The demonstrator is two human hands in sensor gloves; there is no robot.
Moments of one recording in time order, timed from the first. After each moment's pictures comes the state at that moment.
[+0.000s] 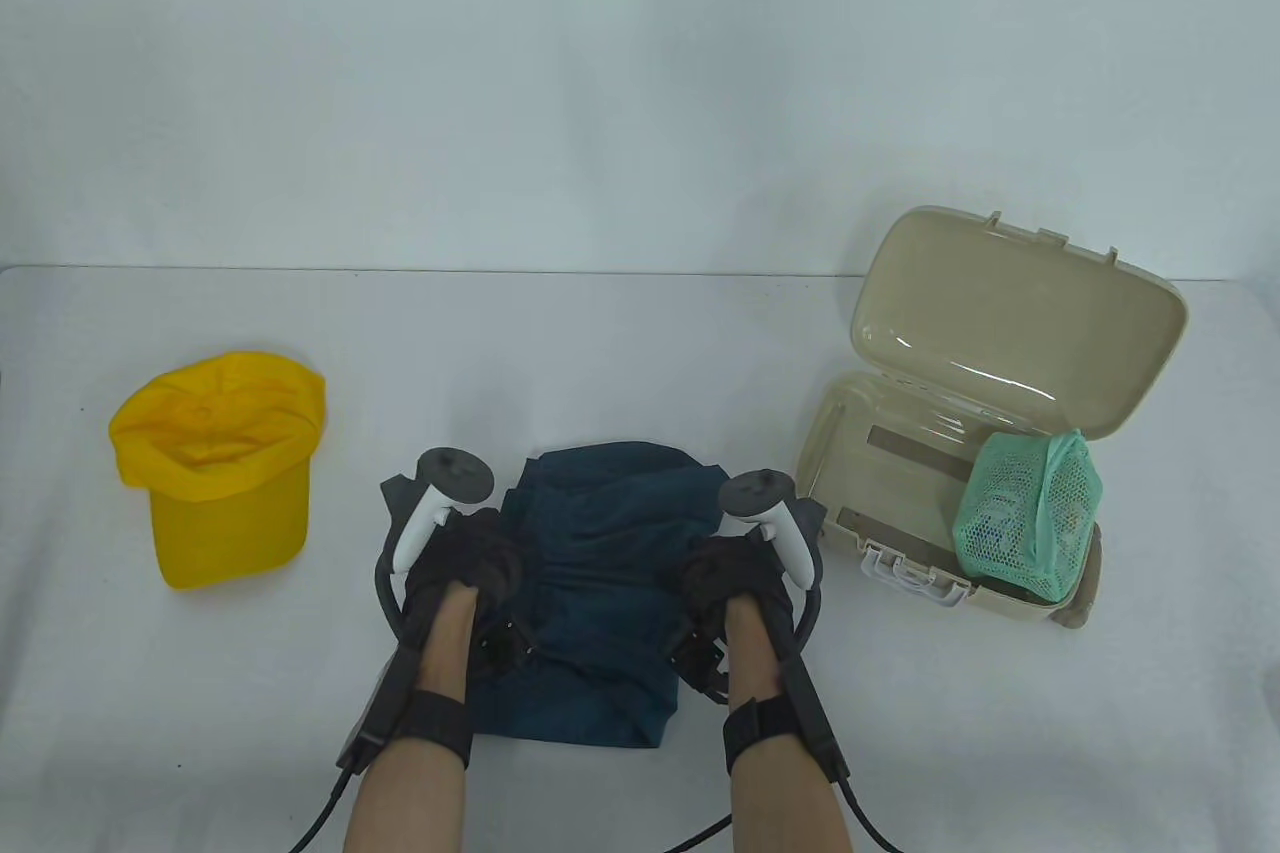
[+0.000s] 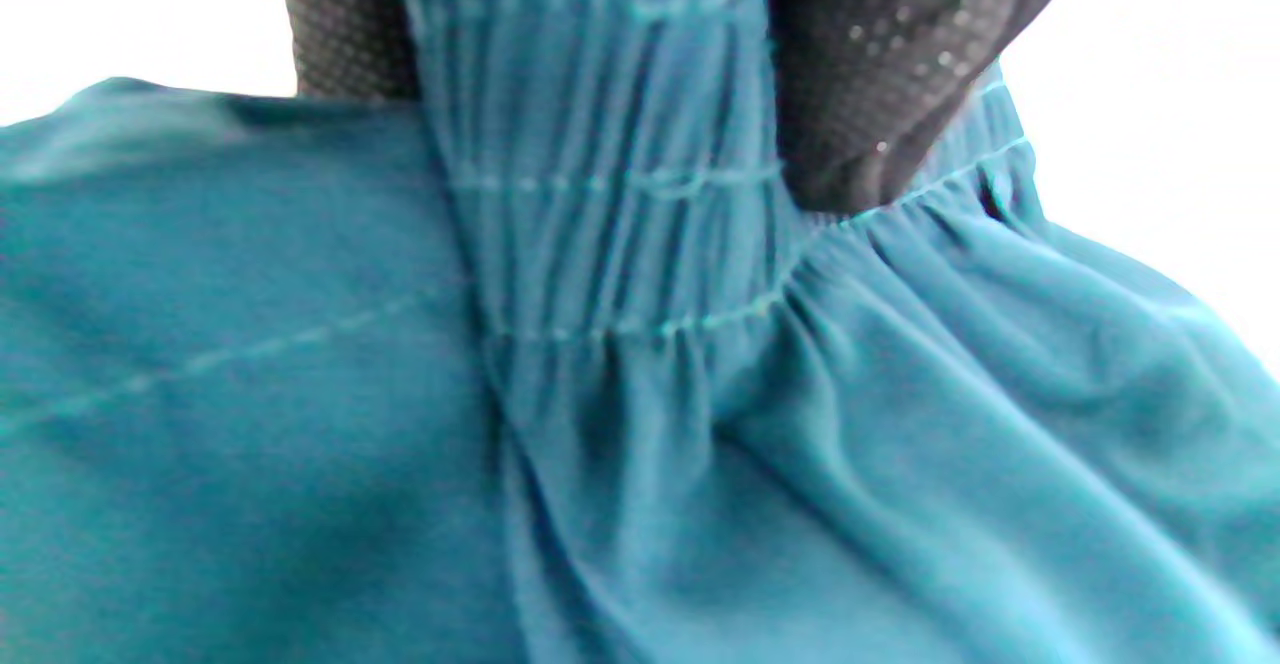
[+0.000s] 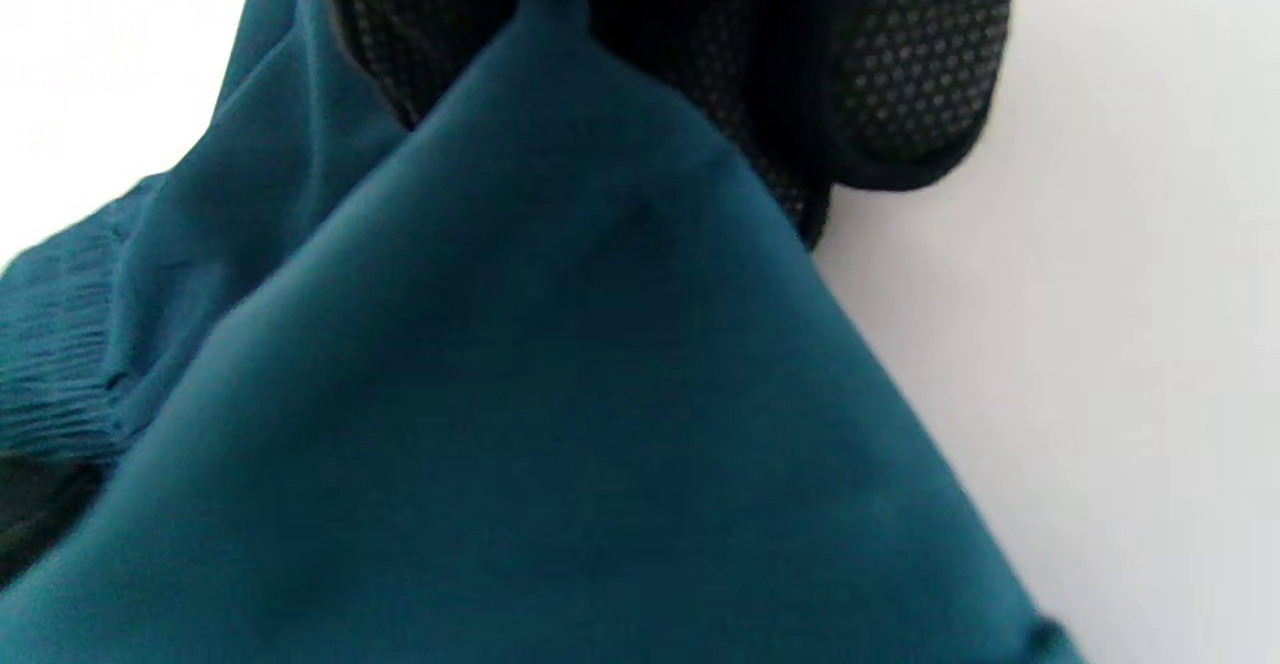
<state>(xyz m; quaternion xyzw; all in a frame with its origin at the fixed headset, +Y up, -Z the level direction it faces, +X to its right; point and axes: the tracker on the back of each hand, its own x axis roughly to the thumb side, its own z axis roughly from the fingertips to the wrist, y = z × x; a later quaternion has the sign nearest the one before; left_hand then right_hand) -0.191 -0.740 -0.389 -0.28 0.14 0.36 0.88 0.104 -0.759 -0.395 -0.14 0.33 0.85 0.38</state>
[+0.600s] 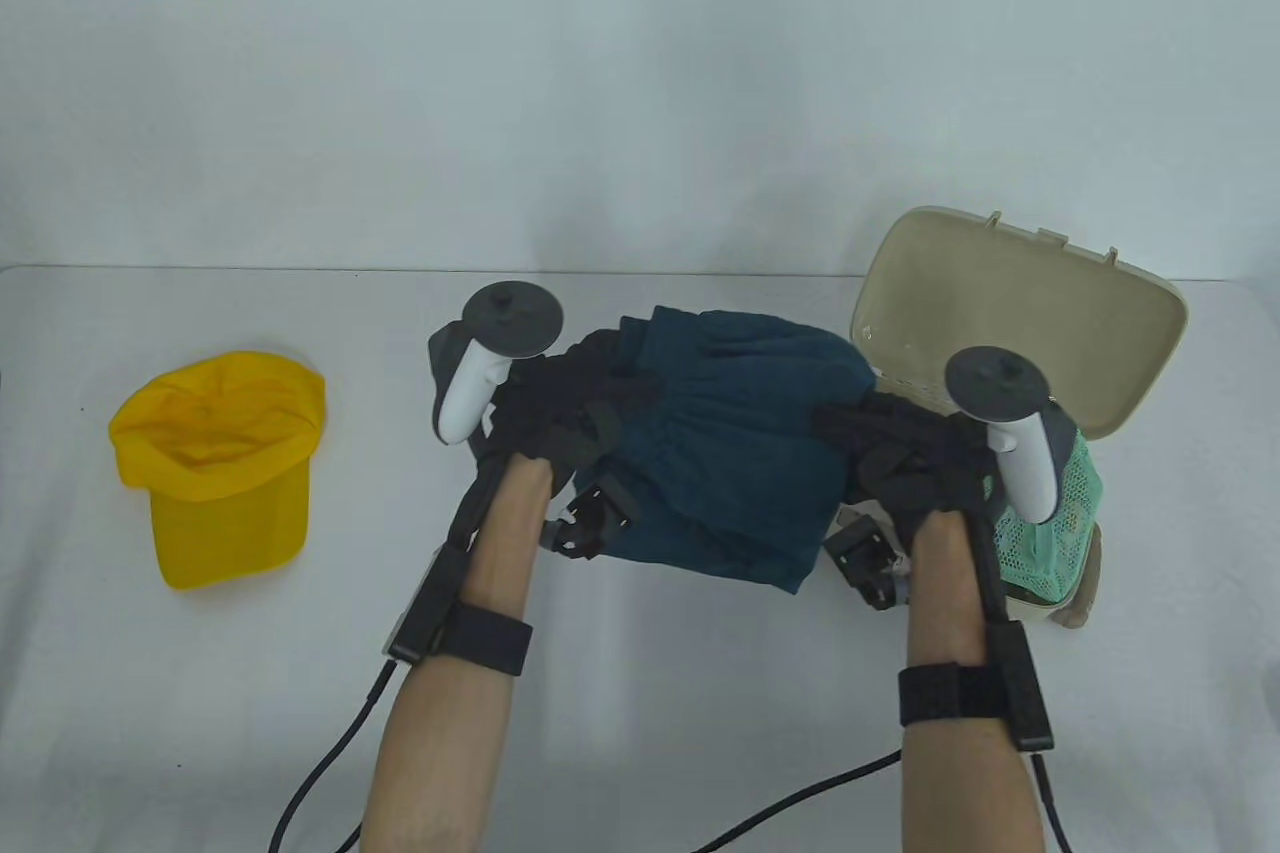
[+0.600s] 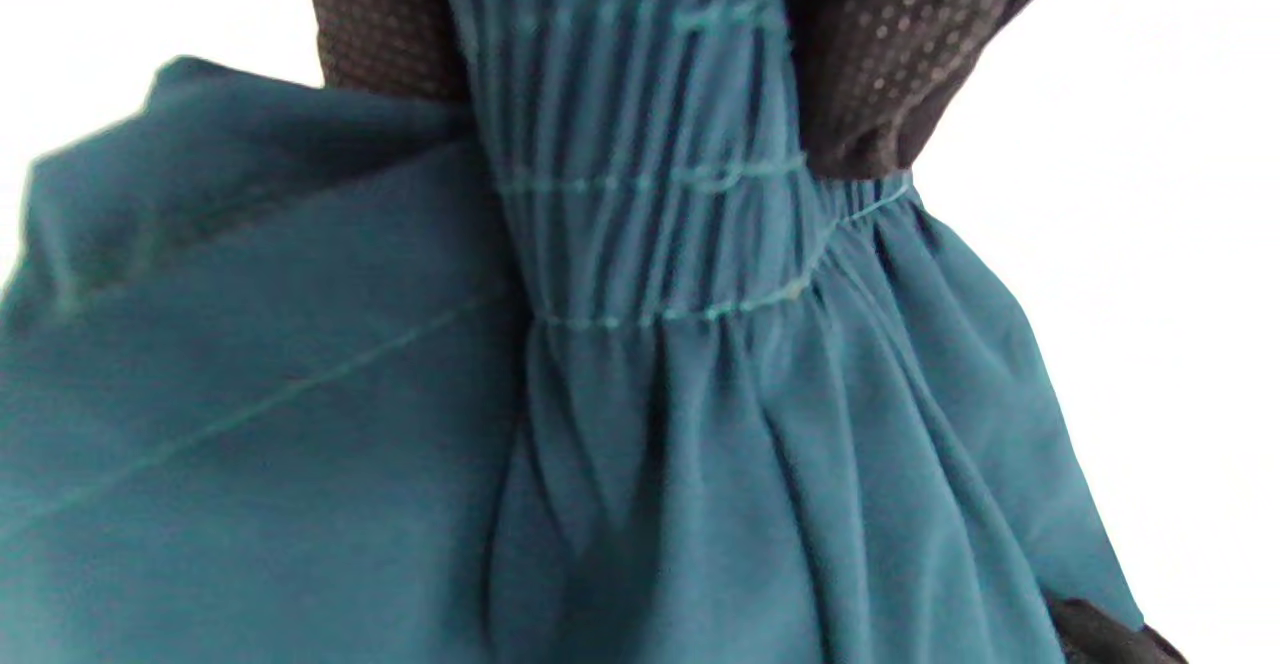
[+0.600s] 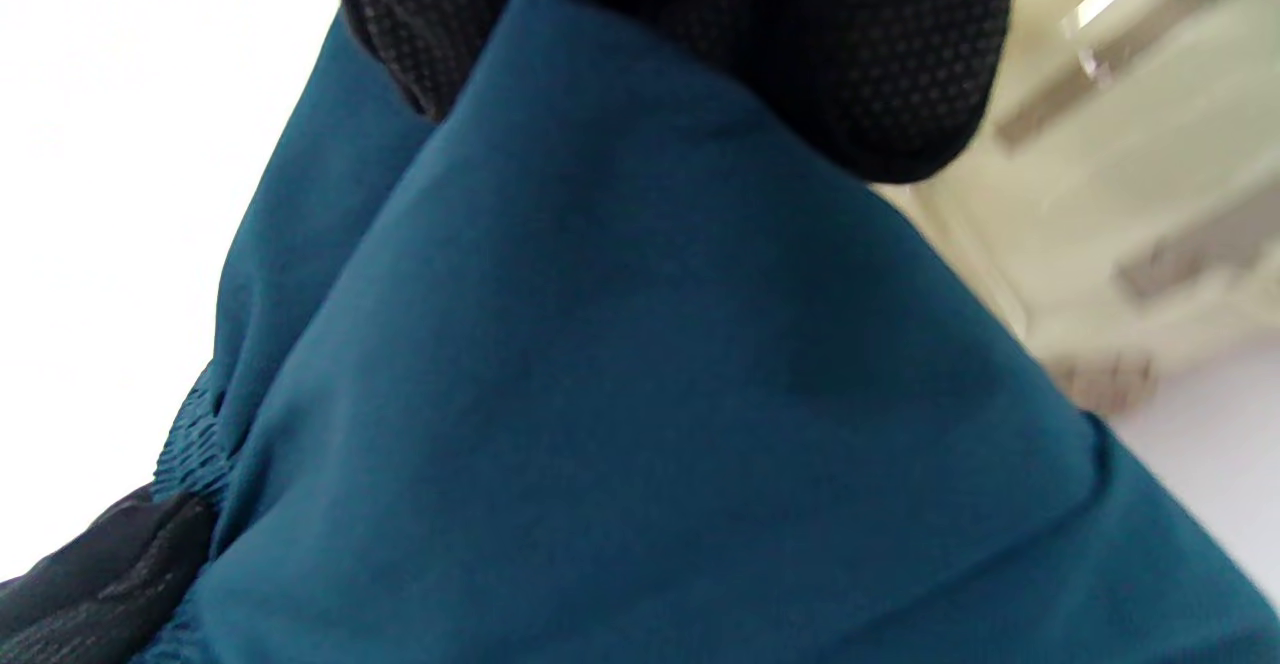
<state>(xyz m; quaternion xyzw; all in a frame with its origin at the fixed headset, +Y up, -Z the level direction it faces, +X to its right) -0.083 -0.553 -0.427 -0.17 -0.08 0.47 0.86 0.239 -0.555 -0.389 -0.08 0.10 0.87 0.48</state>
